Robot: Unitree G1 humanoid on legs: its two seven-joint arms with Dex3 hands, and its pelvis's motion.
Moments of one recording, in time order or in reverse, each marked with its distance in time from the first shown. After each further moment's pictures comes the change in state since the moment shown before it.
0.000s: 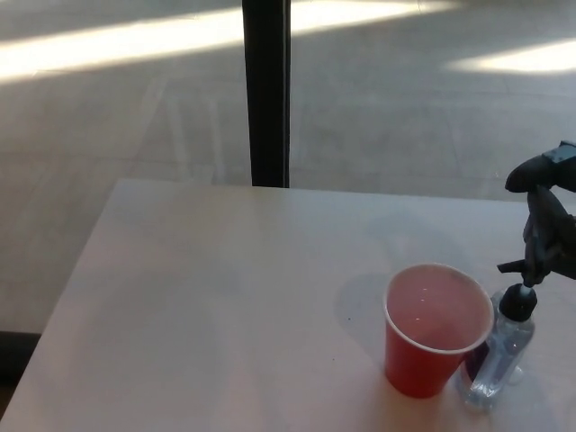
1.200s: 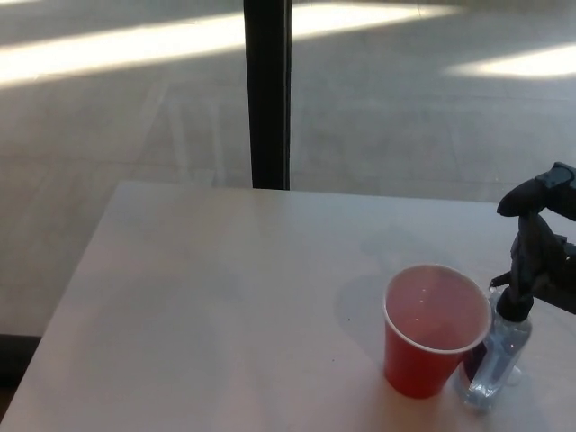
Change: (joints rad) left_arm -0.004 0.000 -0.013 -0.011 -0.001 0.000 0.000; right_arm 0.121 0.074 0.046 -0.017 -0.043 -0.168 0.012
